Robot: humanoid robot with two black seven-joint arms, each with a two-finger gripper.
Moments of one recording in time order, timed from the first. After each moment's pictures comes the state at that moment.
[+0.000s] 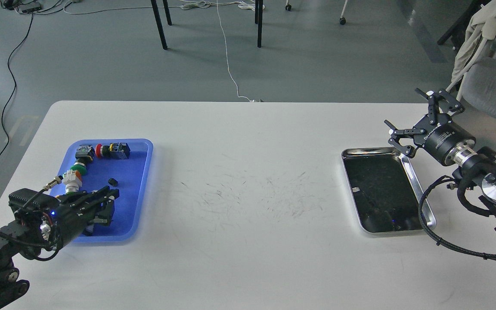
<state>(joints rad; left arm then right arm) -0.34 0.78 -0.39 -1.14 1.81 0.32 -0.16 0.61 -0.52 0.76 0.72 0.24 0.49 -0.04</state>
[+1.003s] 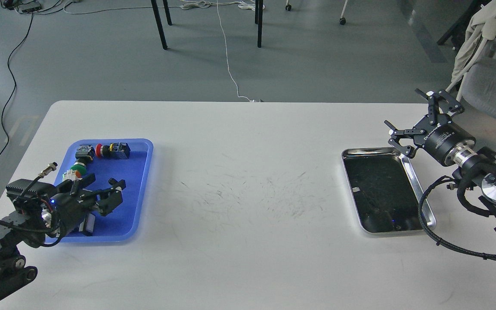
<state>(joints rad) -0.39 0.74 -0.40 -1.10 1.71 0.34 -0.16 0.61 -0.51 0.76 0.72 0.24 0.49 -0.04</state>
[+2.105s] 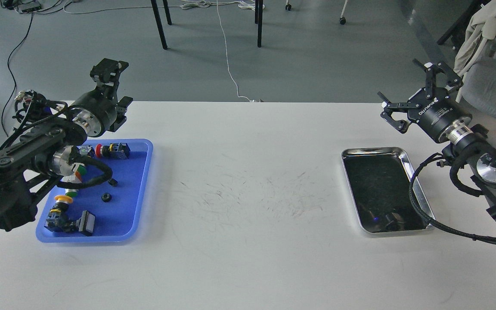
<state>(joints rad) -0.79 0.44 -0.66 -0.87 0.32 0.00 -0.16 0.64 -0.50 0.88 0.81 0.24 0.49 -0.04</state>
